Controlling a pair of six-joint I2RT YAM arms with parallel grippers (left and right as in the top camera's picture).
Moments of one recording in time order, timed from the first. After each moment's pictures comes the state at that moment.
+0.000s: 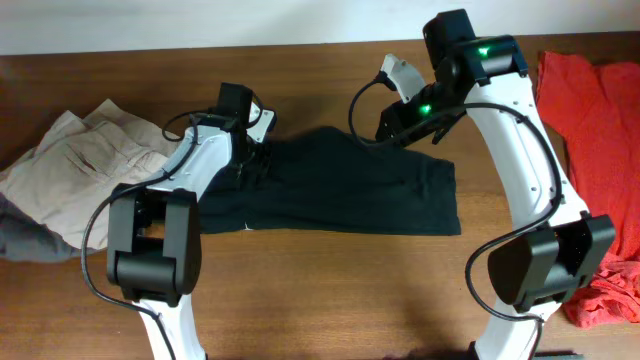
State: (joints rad) left arm -0.19 2.10 1.49 -0.66 0.17 0.10; right arm 0.18 1.97 2.03 -1.40 -0.43 -0.32
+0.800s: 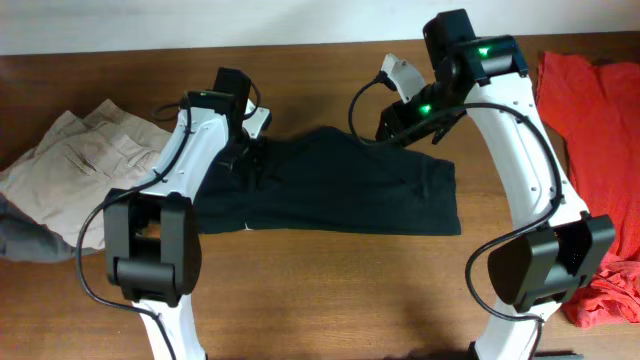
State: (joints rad) left arm -0.19 2.09 1.68 -1.03 0.11 0.11; right arm 0.18 1.97 2.03 -1.40 -0.43 -0.31
